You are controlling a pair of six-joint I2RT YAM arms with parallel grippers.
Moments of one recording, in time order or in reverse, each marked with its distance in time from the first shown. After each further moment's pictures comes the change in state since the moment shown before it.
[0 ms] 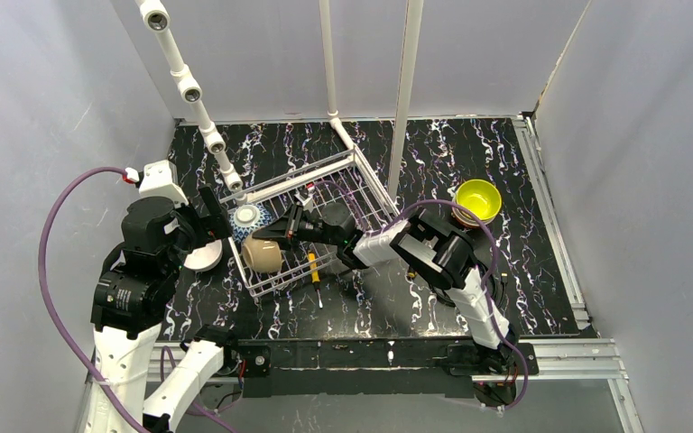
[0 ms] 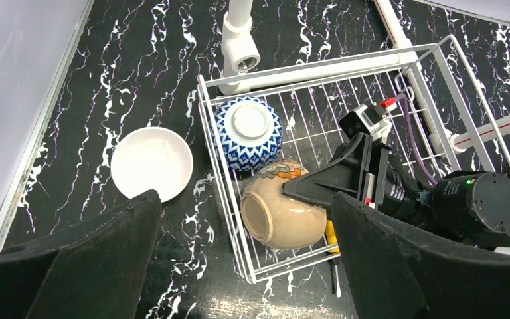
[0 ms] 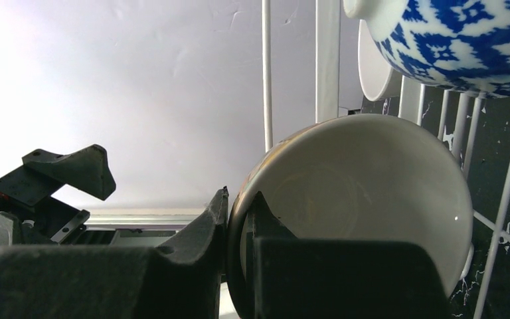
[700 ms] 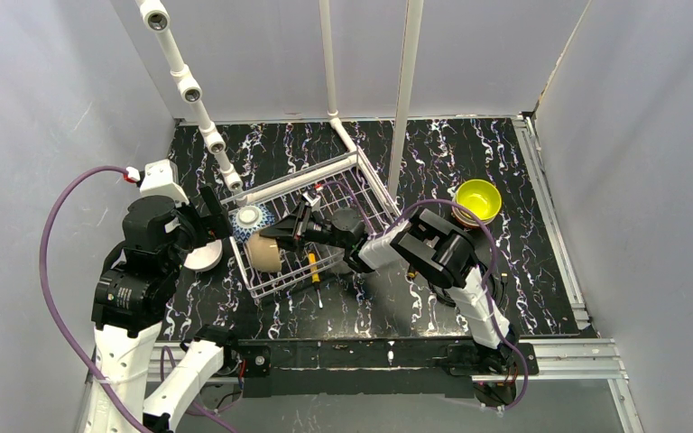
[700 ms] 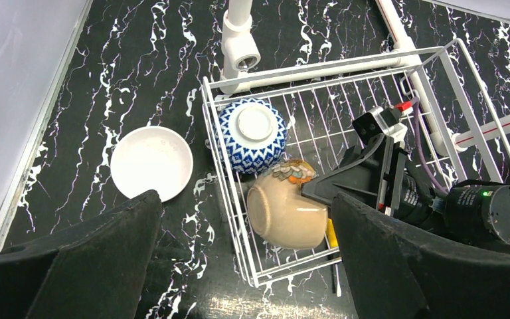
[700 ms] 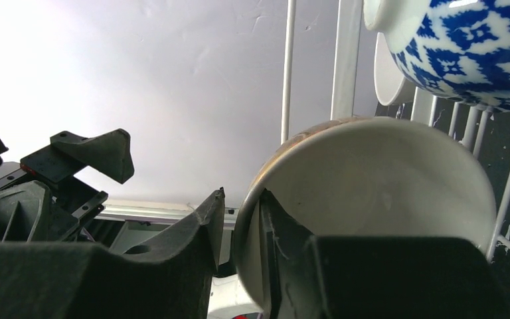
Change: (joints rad) left arm 0.000 0.005 0.000 0.000 0.001 0.001; right arm -0.015 0.002 -0.077 0.154 0.023 0.016
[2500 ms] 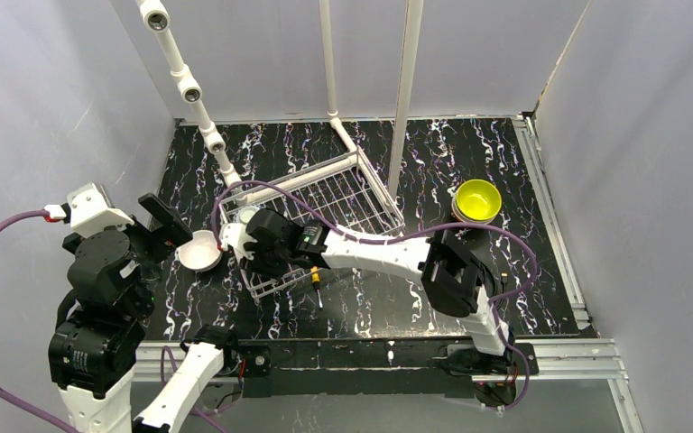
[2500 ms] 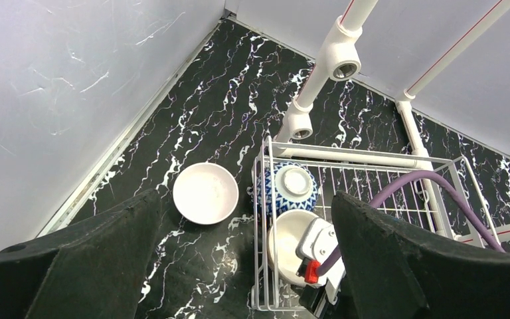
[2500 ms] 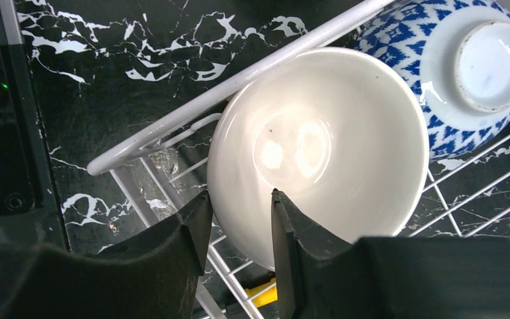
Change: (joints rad) left arm 0.000 -0.090 0.198 -0.098 -0.283 -0.068; right arm 0.284 -0.132 0.643 -1.703 0.365 -1.951
